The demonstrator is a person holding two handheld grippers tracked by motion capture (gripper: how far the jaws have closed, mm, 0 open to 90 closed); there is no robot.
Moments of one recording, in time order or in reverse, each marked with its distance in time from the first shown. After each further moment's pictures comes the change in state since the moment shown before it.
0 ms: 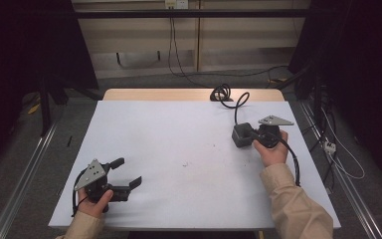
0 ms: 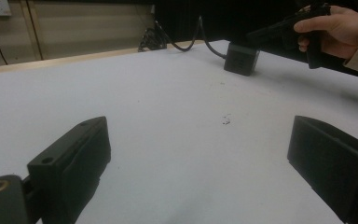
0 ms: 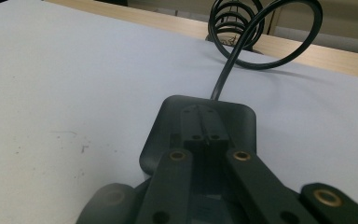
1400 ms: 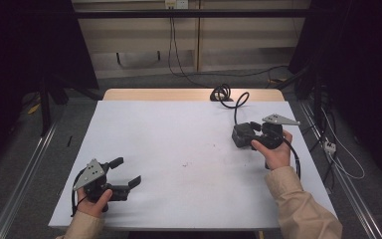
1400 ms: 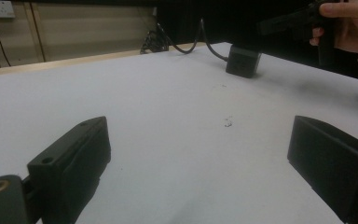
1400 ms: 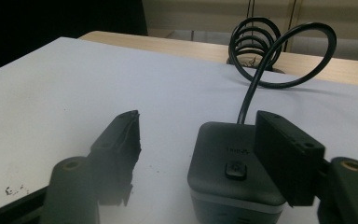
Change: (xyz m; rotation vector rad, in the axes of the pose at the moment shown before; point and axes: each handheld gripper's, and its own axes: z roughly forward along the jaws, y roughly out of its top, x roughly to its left) left arm 0.001 0.001 -0.002 -0.010 0.009 -0.005; right arm 0.012 0.013 -0.020 -0.078 0.076 0.083
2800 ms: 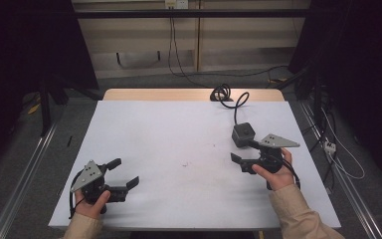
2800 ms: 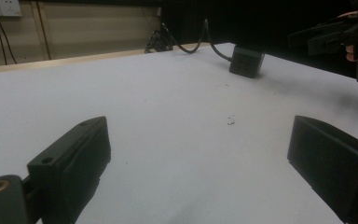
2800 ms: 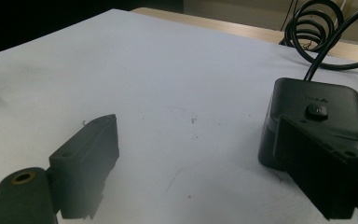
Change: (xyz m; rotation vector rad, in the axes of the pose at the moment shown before) left arm 0.000 -0.002 -0.005 -0.004 0.018 -0.011; right arm 0.040 -0.033 -0.036 0.032 0.124 -0.097
